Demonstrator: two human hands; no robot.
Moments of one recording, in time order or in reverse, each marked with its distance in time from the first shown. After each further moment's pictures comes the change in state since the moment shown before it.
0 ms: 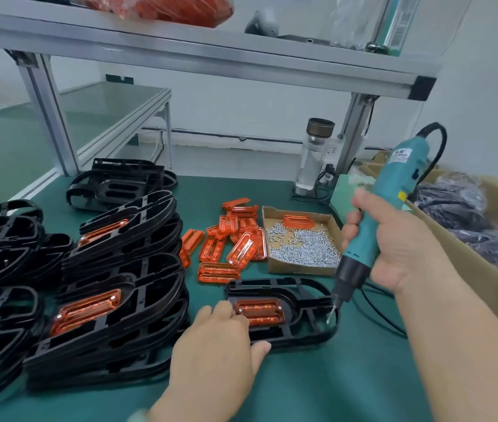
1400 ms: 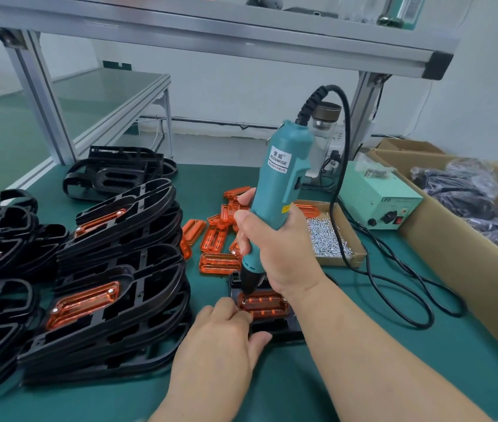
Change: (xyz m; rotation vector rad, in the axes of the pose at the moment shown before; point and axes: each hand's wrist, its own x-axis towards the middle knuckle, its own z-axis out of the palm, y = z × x) left_hand 0.000 -0.008 0.022 -0.196 0.171 0.024; right_hand -0.006 0.089 0.080 -0.099 -0.500 -0.404
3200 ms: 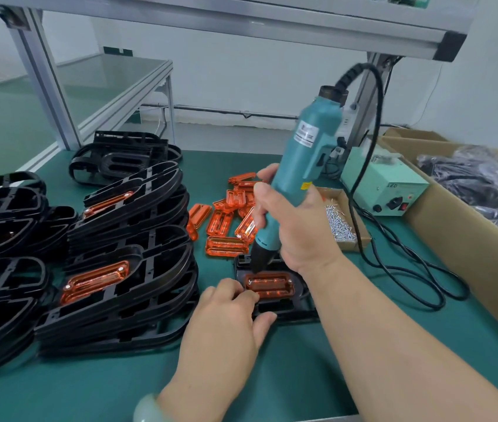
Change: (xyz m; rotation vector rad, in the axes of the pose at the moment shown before) left_hand -0.008 -0.001 0.000 -0.024 0.109 0.018; right_hand 0.003 -0.003 -0.007 0.068 0.021 -0.024
